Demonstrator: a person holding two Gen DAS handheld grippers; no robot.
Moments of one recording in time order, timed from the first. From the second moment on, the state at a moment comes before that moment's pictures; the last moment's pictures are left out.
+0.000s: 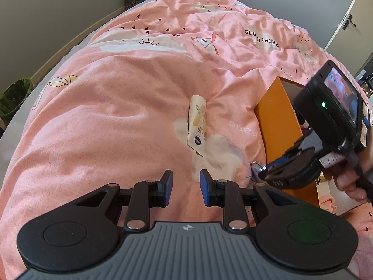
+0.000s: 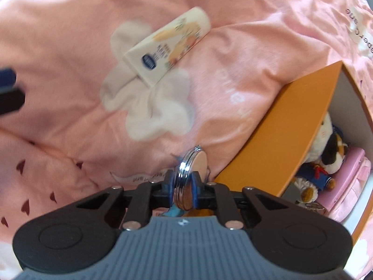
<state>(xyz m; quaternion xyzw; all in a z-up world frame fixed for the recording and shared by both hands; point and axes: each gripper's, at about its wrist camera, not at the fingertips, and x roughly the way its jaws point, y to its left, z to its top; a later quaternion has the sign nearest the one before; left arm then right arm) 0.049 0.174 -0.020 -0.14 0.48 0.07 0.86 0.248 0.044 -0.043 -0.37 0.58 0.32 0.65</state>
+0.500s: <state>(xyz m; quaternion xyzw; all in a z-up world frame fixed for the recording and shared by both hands) 0.070 0.167 -0.030 -0.13 0.50 0.06 0.85 0.178 0.069 -0.088 -0.40 0.55 0.30 0.66</state>
